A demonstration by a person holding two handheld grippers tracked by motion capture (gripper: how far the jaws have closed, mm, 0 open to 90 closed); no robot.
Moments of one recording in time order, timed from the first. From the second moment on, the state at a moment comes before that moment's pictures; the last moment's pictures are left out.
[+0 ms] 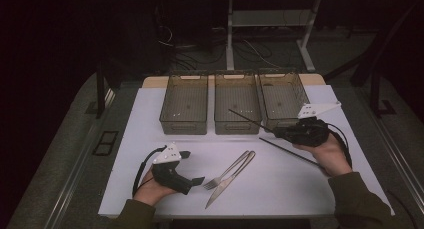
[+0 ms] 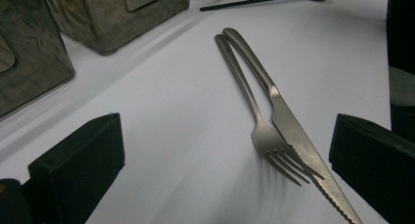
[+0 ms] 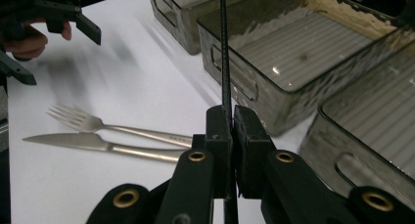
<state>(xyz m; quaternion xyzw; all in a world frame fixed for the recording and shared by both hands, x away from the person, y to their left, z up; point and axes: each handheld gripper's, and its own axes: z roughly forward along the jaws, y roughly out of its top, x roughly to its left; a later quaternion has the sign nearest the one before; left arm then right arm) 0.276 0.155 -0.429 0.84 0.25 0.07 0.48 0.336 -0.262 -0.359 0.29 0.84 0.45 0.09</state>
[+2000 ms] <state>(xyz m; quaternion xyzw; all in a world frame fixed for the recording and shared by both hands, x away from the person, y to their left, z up) 0.276 0.154 -0.427 0.83 0.24 0.07 0.49 0.444 -0.084 -0.354 0.34 0.85 0.40 0.10</state>
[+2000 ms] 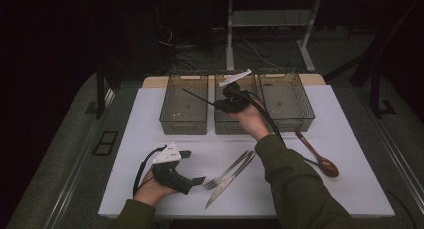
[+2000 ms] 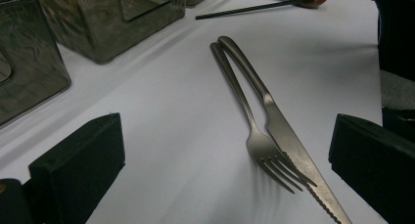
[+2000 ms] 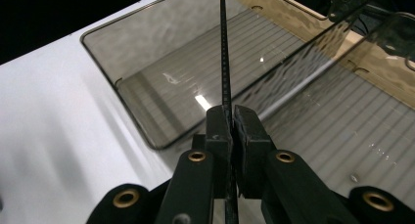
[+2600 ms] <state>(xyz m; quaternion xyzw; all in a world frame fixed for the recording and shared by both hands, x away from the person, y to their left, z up) 0.276 0.153 -0.426 0.83 0.24 0.07 0.49 0.470 -0.026 -0.366 0.36 0.85 0.36 0.09</state>
